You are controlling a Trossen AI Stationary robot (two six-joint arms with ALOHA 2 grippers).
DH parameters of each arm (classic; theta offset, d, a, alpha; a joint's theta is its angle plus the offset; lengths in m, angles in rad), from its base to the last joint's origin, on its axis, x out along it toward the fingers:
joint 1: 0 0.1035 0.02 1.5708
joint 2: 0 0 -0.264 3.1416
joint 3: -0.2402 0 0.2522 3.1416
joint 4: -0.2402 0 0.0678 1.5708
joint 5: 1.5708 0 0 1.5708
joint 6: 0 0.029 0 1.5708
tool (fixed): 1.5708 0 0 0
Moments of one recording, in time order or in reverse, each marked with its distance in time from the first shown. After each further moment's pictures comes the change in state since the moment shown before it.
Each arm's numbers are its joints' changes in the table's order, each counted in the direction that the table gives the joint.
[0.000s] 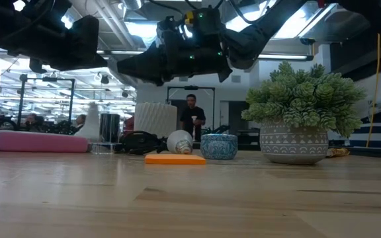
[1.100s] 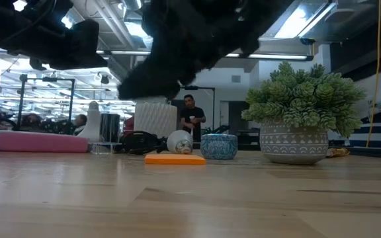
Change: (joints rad) left arm -0.001 0.000 0.000 -0.001 0.000 0.070; right arm 0.289 0.065 -0.001 -0.522 0.277 0.127
